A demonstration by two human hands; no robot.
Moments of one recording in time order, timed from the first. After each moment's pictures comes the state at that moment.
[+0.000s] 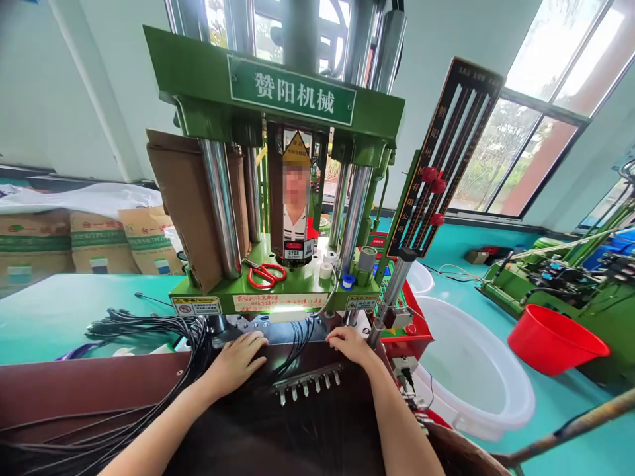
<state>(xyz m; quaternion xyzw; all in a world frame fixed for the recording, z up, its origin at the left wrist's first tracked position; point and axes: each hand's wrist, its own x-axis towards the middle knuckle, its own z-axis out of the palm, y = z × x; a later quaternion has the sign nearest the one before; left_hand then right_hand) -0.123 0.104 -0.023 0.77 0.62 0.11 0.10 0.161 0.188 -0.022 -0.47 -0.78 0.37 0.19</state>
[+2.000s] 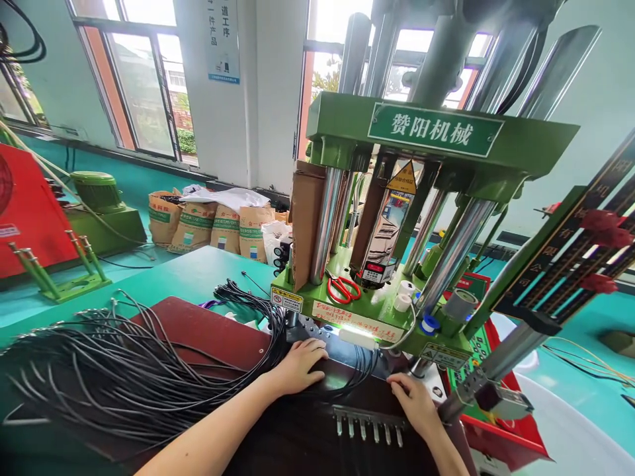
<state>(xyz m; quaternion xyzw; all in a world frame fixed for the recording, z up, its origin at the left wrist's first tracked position) -0.129 0.100 -0.029 0.76 0.59 0.23 0.12 0.166 0.199 -0.039 -0.46 -0.82 0.26 0.23</state>
